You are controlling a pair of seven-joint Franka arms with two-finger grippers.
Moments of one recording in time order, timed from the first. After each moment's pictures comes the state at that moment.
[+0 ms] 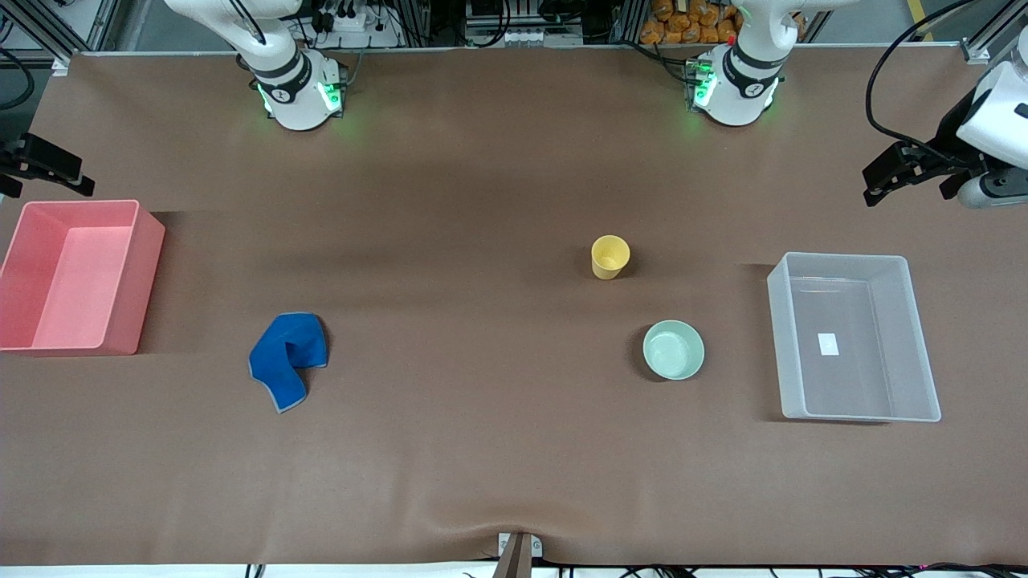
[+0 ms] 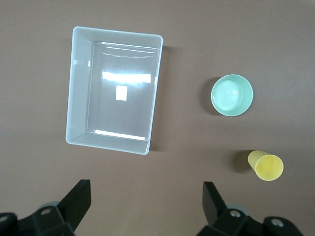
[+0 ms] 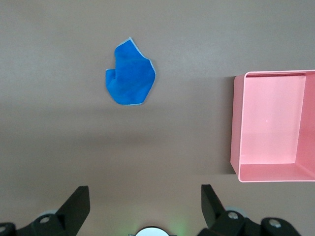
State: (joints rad) left arm 0.00 -0.08 -0.11 -1.63 0.05 1.58 -0.18; right arm -0.01 0.02 -0.09 -1.45 0.03 1.38 -0.08
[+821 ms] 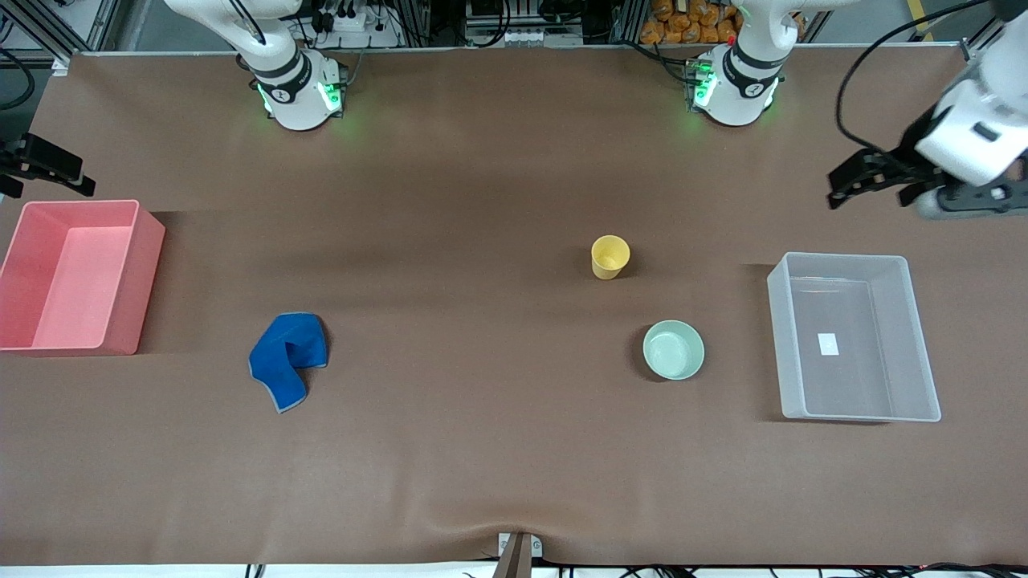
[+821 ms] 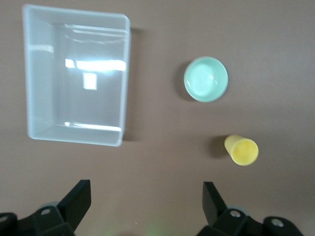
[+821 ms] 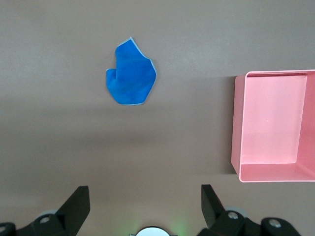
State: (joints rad) left arm 0.00 -0.05 -0.16 -1.68 -0.05 1.59 -0.20; right arm -0.01 0.02 -0.09 -1.45 0.03 1.38 -0.08
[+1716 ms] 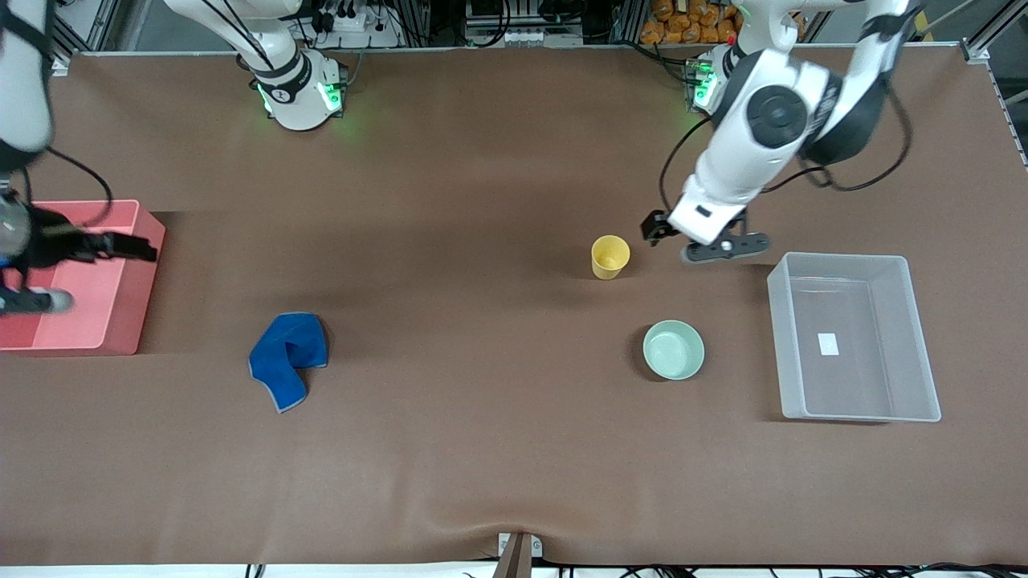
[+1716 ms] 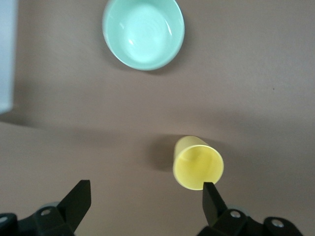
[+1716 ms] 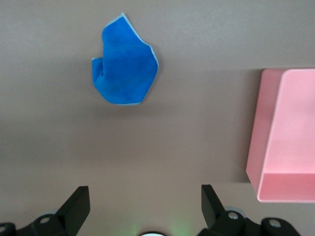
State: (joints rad) left arm 0.00 0.06 -0.51 -2.16 -0.05 2.19 -0.66; right arm 0.01 0.30 -0.08 -1.46 0.05 1.49 -0.08
